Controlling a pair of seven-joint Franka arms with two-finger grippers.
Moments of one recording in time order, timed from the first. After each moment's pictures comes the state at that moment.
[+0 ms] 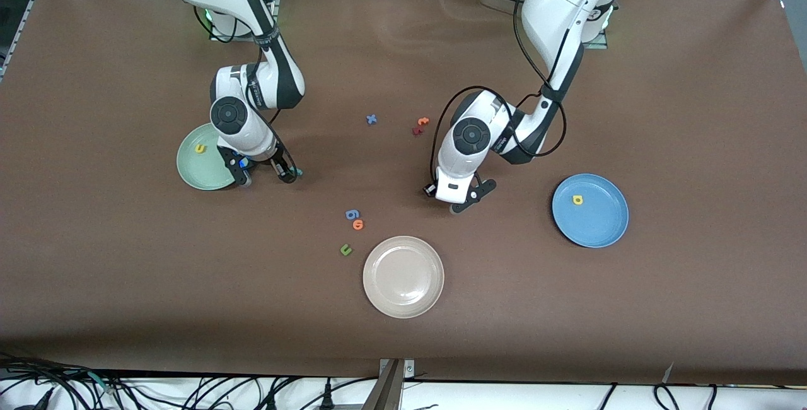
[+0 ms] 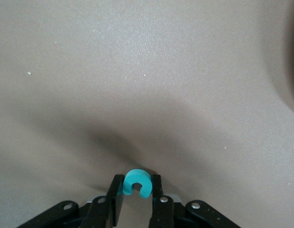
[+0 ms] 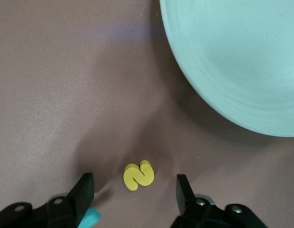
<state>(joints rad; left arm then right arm) -0.57 0.75 -0.07 -1.67 -0.09 2.43 -1.19 0.79 0.46 -0.39 -2.21 0.31 2.53 1.13</state>
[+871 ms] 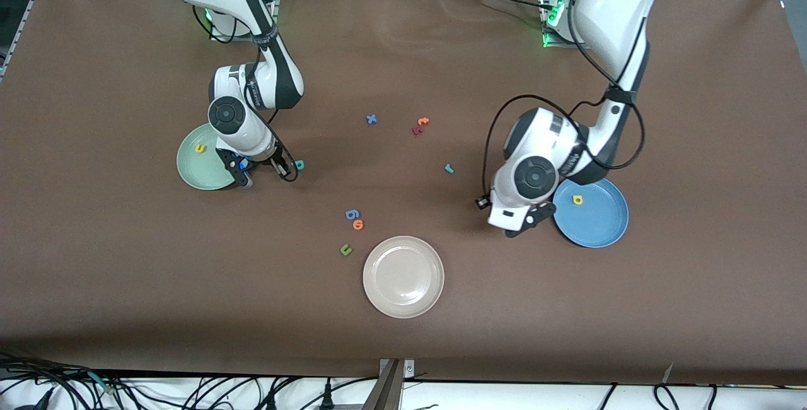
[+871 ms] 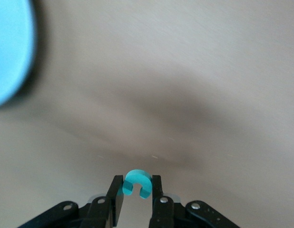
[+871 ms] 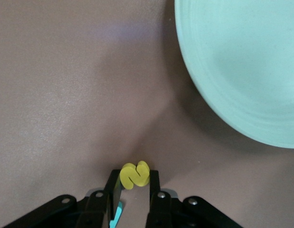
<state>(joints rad) -0.38 0.67 -0.03 -1.55 -0.08 1.99 -0.89 0.79 0.45 -0.39 -2.21 0.32 2.53 1.07</state>
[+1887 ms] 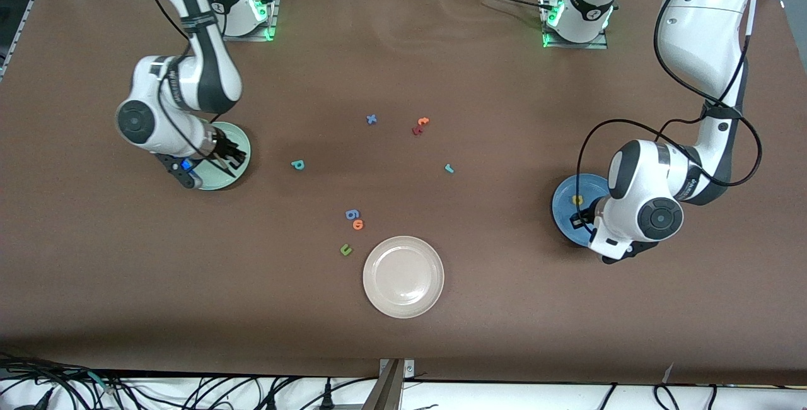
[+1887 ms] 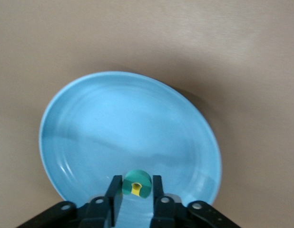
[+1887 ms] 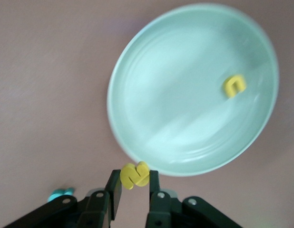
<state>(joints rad) -0.09 0.69 -0.02 -1.55 0.07 1.94 -0.54 0.78 0.31 -0.66 -2.15 0.32 2.14 0.65</state>
